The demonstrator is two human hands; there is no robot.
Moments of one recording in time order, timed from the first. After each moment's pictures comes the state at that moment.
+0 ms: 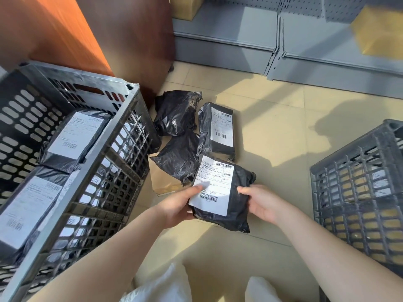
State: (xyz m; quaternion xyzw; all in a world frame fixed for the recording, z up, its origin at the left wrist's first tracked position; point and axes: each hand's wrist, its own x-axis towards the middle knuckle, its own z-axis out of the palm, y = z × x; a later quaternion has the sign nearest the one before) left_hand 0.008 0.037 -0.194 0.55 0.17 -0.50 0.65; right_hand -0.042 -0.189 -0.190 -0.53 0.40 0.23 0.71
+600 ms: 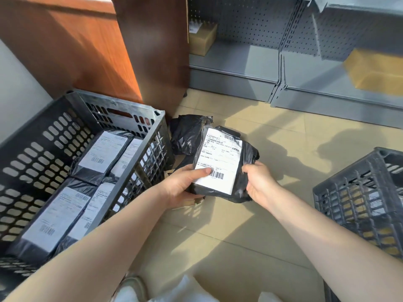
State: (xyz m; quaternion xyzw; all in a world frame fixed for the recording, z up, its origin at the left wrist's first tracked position) left_hand 0.059 0.060 -0.091 0.59 0.10 -0.42 0.68; right_hand 0.024 -0.134 -0.088 -0.56 0.39 0.04 0.73
